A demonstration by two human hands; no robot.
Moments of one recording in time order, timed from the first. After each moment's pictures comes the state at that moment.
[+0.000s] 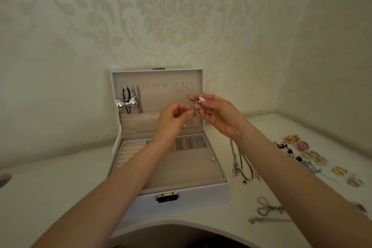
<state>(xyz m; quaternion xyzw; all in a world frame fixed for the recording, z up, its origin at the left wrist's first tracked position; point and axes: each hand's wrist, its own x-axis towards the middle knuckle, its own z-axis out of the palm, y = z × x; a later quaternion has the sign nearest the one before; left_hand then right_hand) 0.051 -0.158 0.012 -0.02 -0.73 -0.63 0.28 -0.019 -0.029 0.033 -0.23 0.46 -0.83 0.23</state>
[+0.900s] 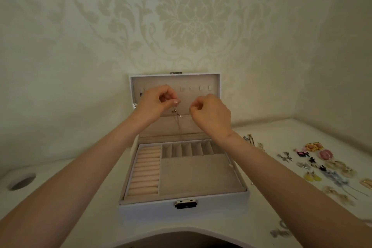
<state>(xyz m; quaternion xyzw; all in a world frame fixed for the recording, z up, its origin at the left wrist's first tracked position) 0.056 -0.247 0.059 -0.04 -0.88 -0.37 0.31 0.004 -0.097 0.038 -0.23 0.89 -0.33 -0.20</state>
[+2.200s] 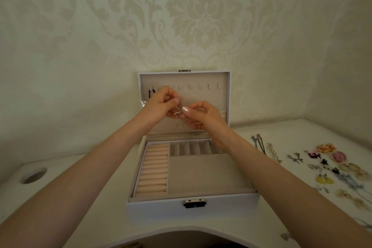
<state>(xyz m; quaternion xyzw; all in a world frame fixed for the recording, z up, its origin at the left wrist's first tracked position) 0.071 -0.246 0.054 -0.01 -0.80 -0.56 0.22 0.007 -0.106 0.020 -0.27 0.64 -0.71 0.16</state>
